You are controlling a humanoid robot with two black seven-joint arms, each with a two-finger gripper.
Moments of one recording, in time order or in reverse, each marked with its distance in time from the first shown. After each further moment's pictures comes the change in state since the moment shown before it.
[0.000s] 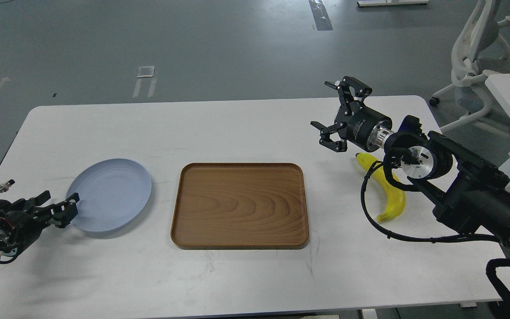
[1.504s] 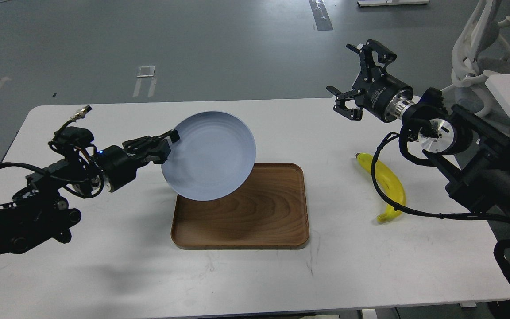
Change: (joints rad) left arm -0.330 -0.171 0.038 -0.326 -0.095 -0.205 -0.057; right arm 0.071 -0.054 0.115 -0.011 0.013 -0.020 -0.003
